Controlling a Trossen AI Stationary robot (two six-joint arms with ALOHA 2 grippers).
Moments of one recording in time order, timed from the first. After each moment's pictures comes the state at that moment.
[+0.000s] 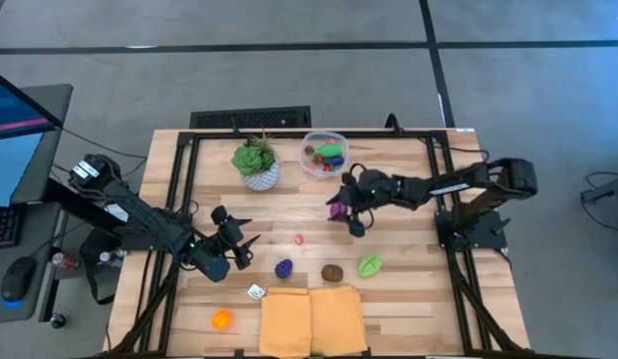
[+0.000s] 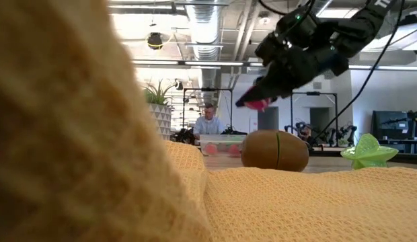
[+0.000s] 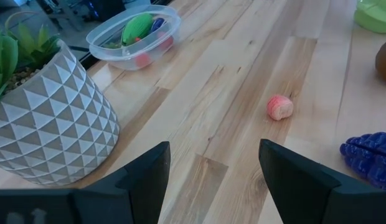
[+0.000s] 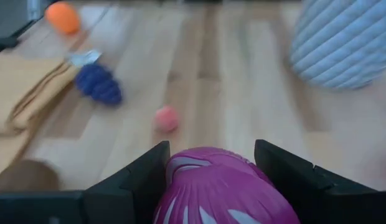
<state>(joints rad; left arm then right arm) -0.61 1.23 0.47 -0.18 -0.99 -0.67 -0.16 1.50 0.63 0.35 -0.25 -0.17</state>
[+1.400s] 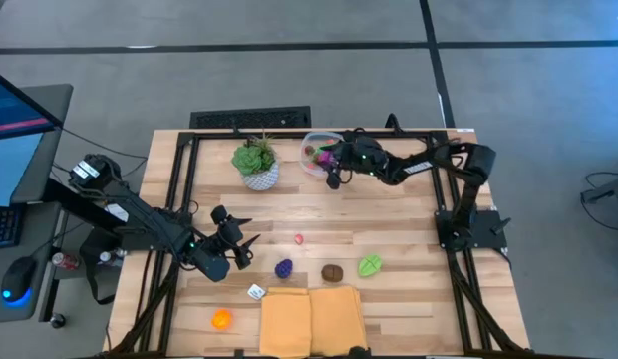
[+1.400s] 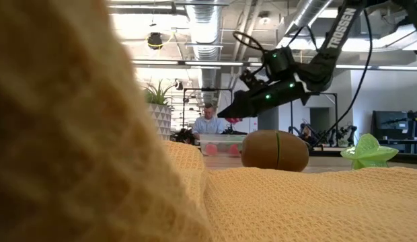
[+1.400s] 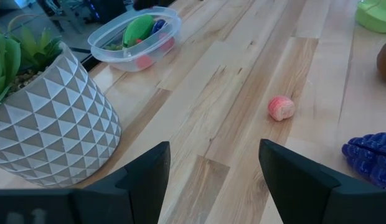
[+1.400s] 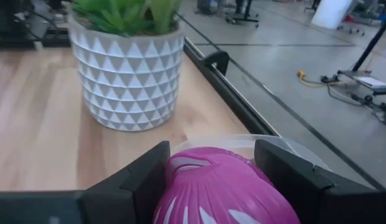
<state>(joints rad) -0.61 1.23 0.47 -0.18 -0.99 -0.67 -0.48 1.85 0.76 0.80 -0.10 -0.22</state>
